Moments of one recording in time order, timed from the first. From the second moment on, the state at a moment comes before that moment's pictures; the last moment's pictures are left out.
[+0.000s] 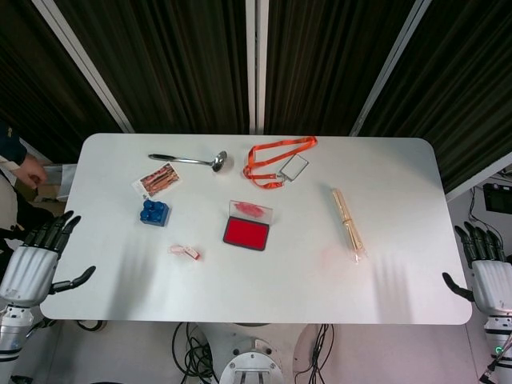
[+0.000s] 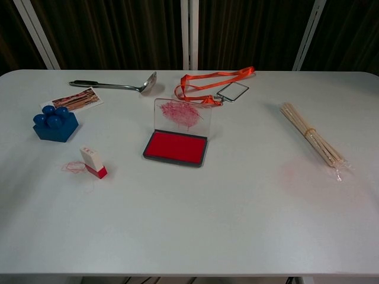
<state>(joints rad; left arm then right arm) -0.10 -1.12 -0.02 -1.58 1.67 1.58 0.09 0.05 -1.22 0.05 -1.36 -1.52 1.50 0.12</state>
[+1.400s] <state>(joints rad) -0.58 -1.54 0.00 -1.27 1.69 1.01 0.06 0.04 -1.22 0.05 -1.35 -1.50 1.49 0.15</state>
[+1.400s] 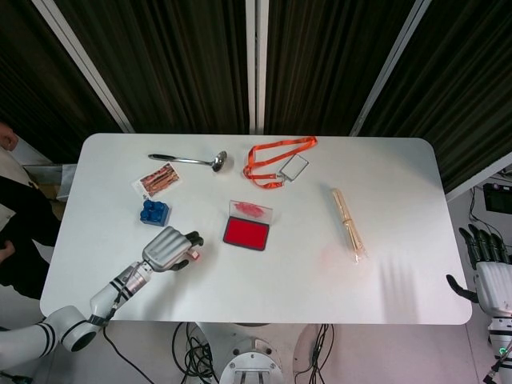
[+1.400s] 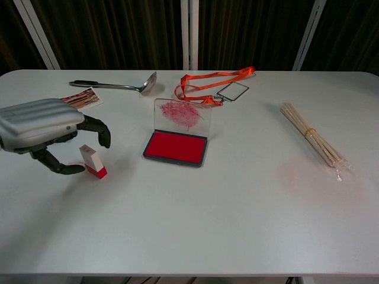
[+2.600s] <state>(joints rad) -0.61 -1.65 0.06 -1.10 1.69 1.09 0.04 0.04 -1.21 0.05 -1.35 -1.48 1.46 0.13</state>
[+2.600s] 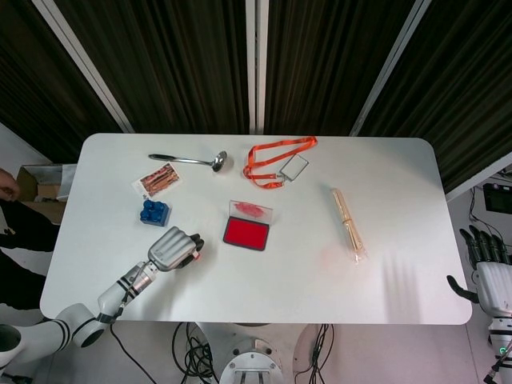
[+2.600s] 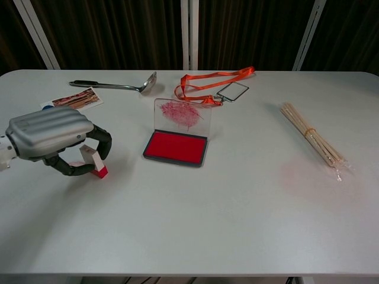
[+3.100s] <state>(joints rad) -0.61 -1.65 0.06 -1.08 1.69 1.11 0.02 0.04 -1.21 0.05 -1.36 -1.48 1.46 0.12</state>
